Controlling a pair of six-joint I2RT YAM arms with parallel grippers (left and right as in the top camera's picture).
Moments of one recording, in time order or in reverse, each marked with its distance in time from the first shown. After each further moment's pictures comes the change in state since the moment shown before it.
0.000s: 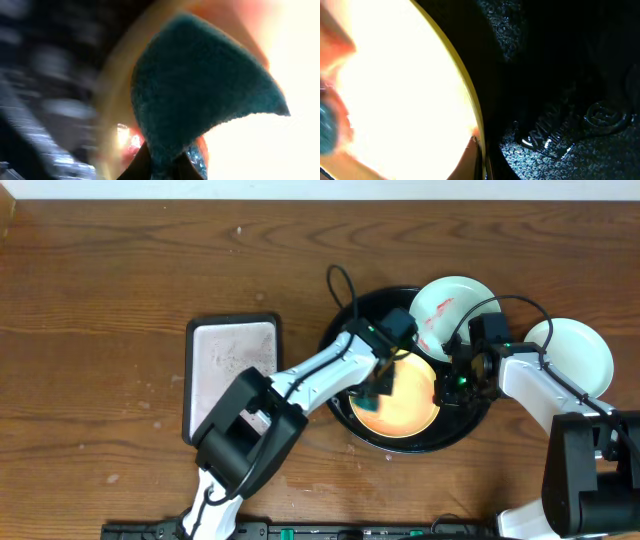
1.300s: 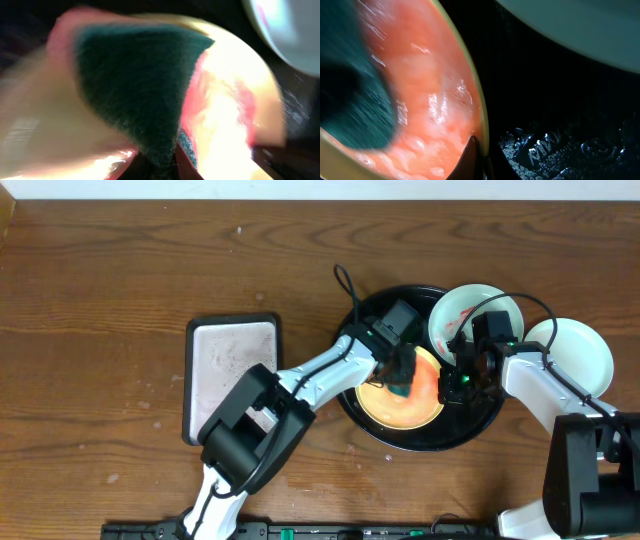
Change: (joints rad) left arm -0.023 0.037 -0.042 0.389 0.259 0.023; right arm -0.011 -0.005 0.006 0.004 0.043 0.001
